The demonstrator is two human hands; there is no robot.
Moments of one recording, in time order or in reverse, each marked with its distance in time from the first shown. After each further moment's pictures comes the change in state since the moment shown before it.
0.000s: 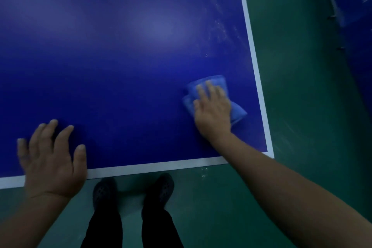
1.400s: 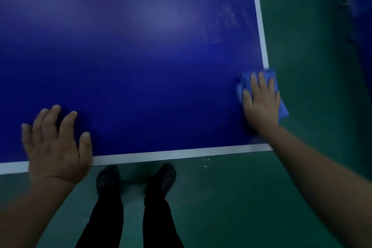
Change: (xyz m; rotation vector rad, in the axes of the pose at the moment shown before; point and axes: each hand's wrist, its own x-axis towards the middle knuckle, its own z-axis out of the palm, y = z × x) left_hand -0.002 0.005 -0.001 0.035 0.032 0.014; right_hand -0.006 0.104 -0.033 0.001 -0.226 0.311
